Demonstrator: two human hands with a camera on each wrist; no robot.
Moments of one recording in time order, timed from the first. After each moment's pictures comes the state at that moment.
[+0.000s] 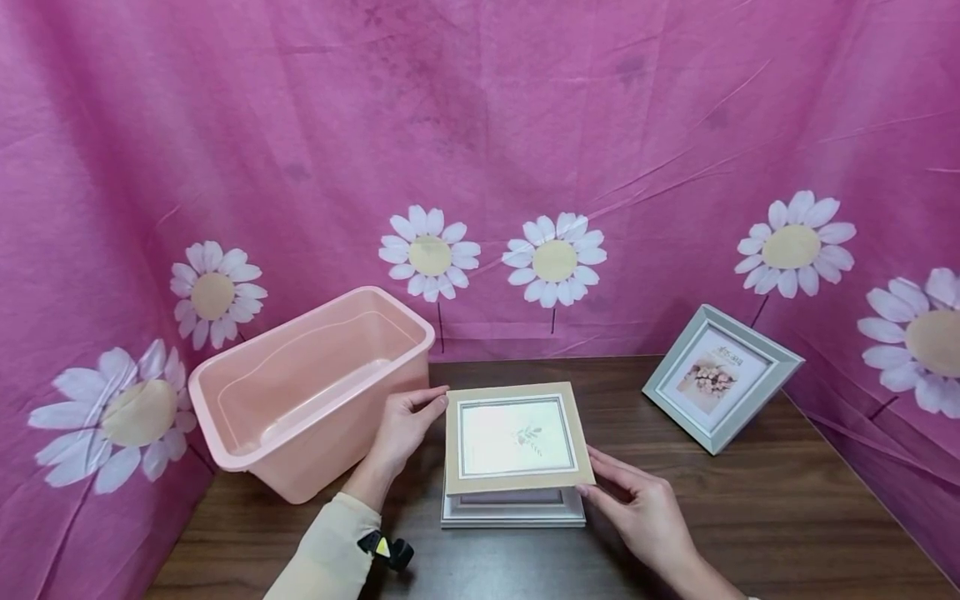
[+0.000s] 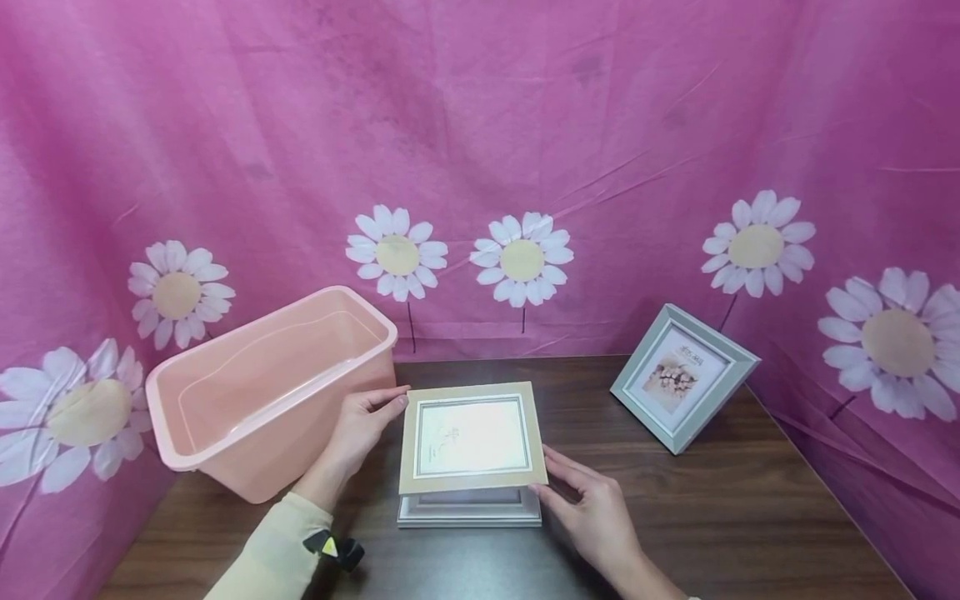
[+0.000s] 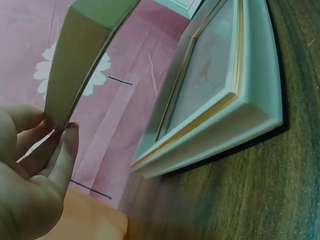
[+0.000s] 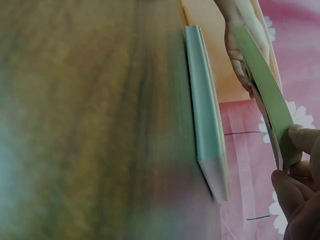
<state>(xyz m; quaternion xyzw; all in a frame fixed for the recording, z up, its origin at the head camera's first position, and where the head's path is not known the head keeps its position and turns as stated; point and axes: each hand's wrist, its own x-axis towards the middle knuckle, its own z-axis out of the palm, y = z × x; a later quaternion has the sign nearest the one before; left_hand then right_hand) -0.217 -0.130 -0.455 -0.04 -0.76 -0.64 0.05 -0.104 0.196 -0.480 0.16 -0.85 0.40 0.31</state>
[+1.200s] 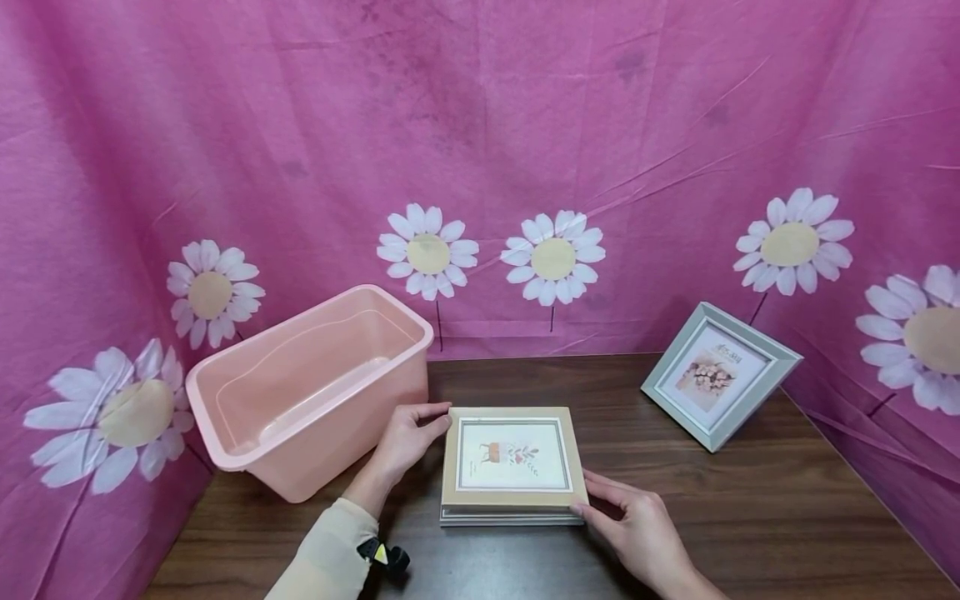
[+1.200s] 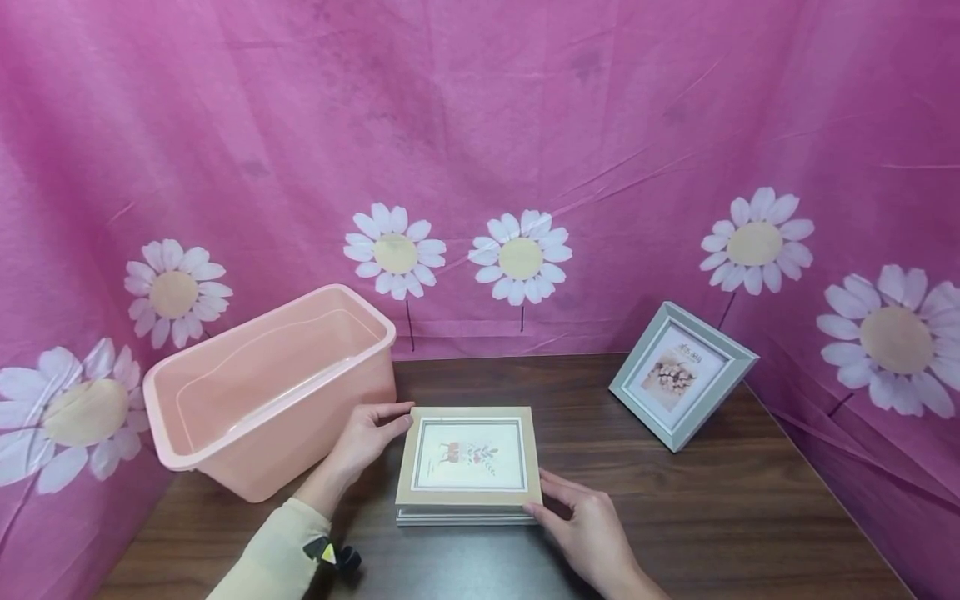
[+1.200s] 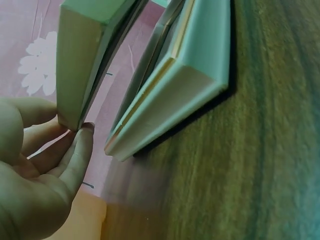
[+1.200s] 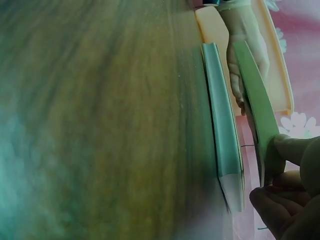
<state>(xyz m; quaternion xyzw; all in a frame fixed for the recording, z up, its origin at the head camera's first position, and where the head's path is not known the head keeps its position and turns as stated) -0.212 -0.132 -0.474 -0.05 -0.81 -0.58 -0.01 -0.089 0.191 -0.492 0.14 -0.89 0.36 0.25</state>
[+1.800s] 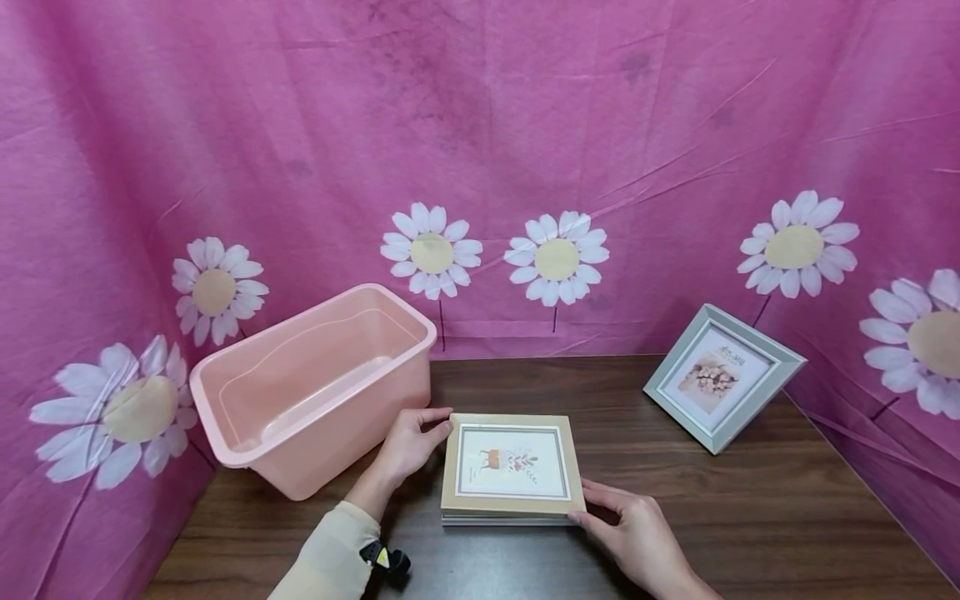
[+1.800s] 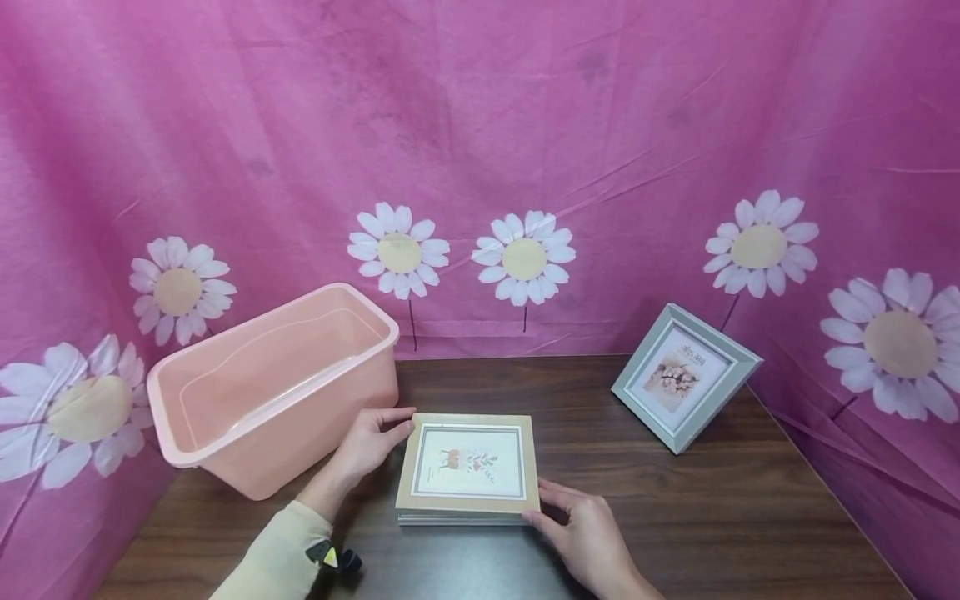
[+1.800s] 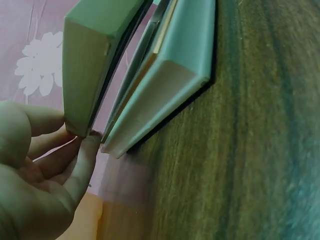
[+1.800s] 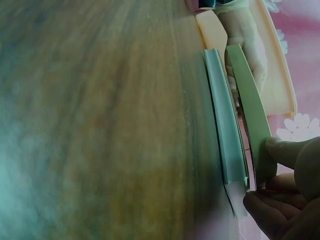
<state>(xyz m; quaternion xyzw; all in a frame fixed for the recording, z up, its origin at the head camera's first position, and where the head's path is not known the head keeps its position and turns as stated) -0.206 -0.135 -0.477 -0.07 -0.84 -0.55 -0.01 -0.087 0.188 -0.495 0.13 -0.90 0.35 0.21</state>
